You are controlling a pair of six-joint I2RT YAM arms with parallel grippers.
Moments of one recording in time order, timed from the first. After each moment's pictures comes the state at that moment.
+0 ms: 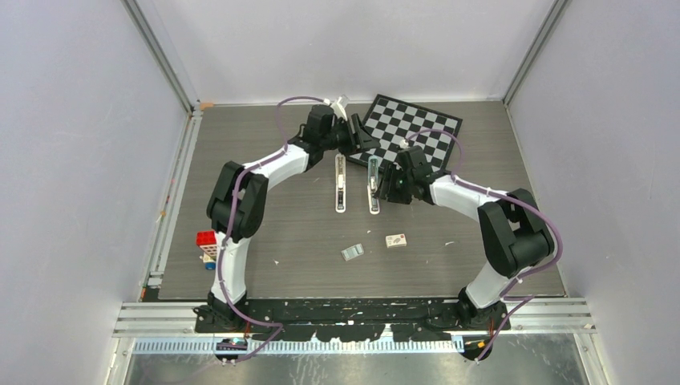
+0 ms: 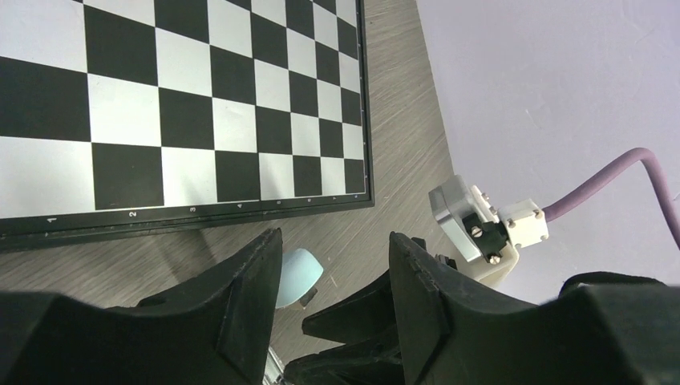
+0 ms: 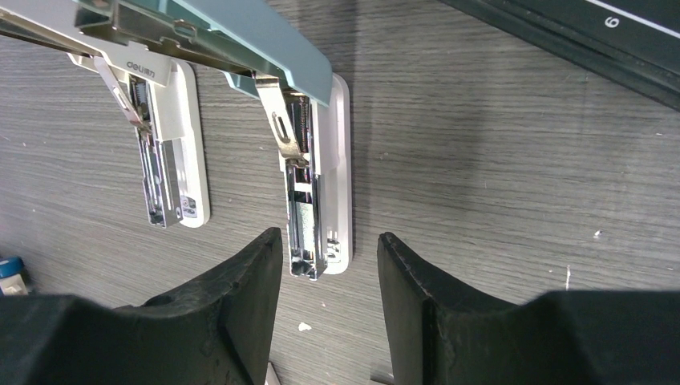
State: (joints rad) left arm -0.51 2.09 1.56 0.14 0.50 -0.79; right arm 0.41 1.65 0.95 -0.18 -0.13 0.58
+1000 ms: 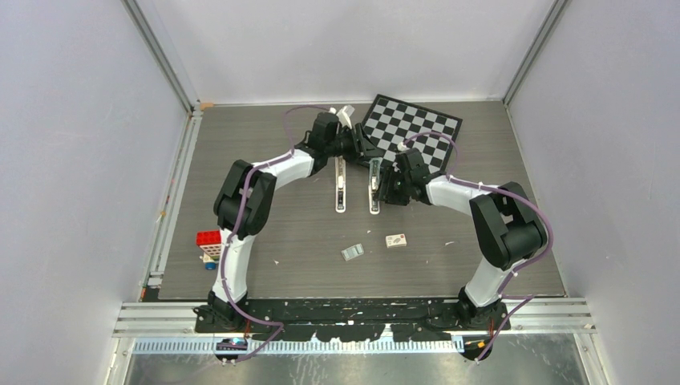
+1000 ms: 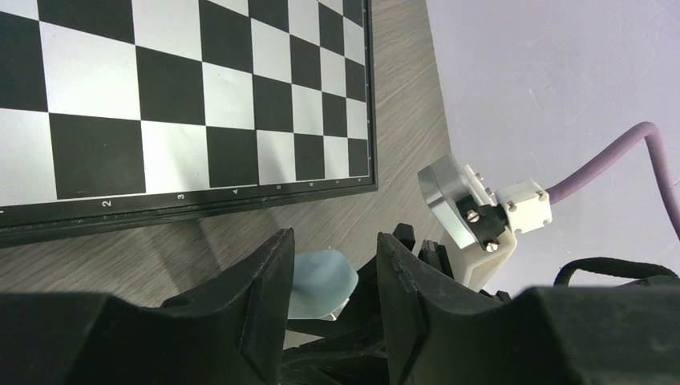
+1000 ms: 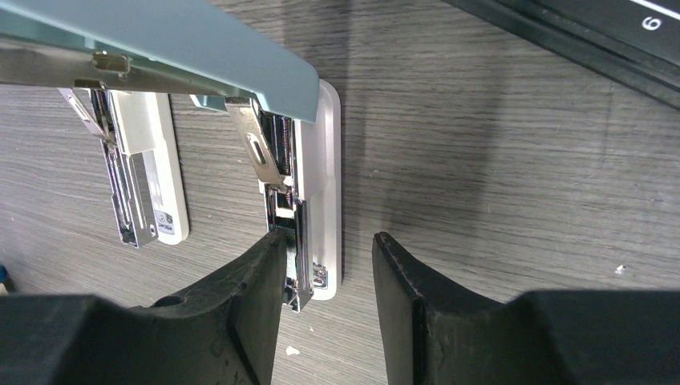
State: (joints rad) left arm -0.53 2.15 1.55 0.20 0.54 -0.83; right arm 0.41 1.72 0.94 -0.11 -0.14 0.58
